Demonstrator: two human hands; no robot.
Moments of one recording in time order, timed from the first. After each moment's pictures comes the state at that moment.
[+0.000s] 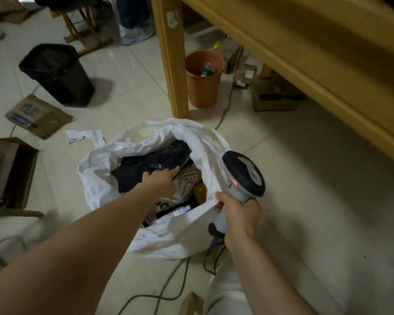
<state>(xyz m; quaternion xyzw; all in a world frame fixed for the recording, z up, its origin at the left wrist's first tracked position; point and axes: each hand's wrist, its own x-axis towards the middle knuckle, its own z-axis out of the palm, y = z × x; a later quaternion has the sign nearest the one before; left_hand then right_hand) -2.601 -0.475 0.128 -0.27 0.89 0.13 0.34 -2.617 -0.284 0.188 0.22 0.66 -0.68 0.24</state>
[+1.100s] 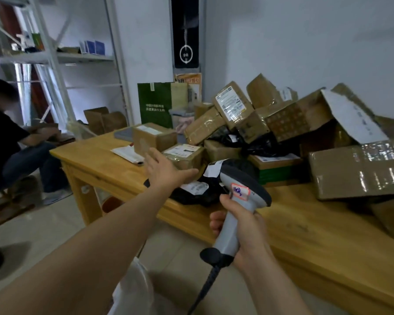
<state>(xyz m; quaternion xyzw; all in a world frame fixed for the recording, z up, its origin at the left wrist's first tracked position) -2.730 -0.214 0.497 -0.22 0.89 0.35 -0.17 -2.605 -0.042 0.495 0.10 0.49 -0.86 0.07</state>
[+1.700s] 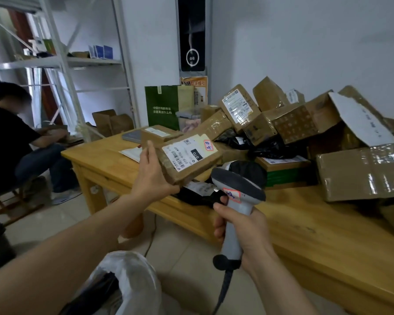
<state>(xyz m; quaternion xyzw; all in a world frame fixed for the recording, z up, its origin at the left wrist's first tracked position) -2.677 -0.264 0.503 -0.06 0.93 0.28 -0.23 -2.600 -0.049 0.491 0.02 0.59 -0.81 0.05</state>
